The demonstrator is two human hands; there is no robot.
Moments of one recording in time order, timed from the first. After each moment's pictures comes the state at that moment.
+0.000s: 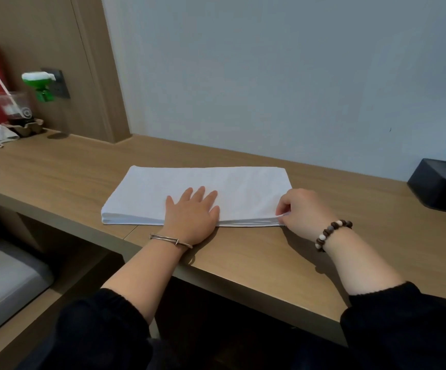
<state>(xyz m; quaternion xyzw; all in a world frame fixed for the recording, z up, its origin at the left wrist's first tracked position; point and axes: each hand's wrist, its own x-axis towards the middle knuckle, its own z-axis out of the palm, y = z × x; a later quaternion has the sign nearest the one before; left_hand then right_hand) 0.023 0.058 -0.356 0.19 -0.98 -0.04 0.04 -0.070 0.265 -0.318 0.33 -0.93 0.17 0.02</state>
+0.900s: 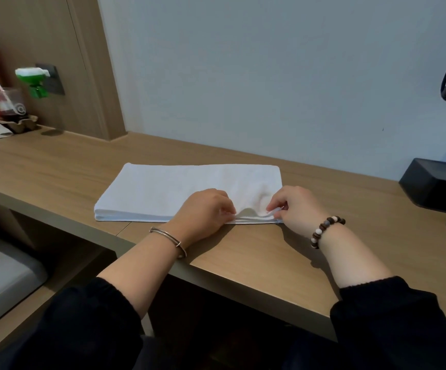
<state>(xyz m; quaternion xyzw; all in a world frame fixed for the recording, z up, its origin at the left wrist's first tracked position) 0.022 0.082 -0.342 -0.02 -0.97 -0.14 0.19 -0.080 0.271 -0.324 0.34 -0.91 0.24 -0.01</state>
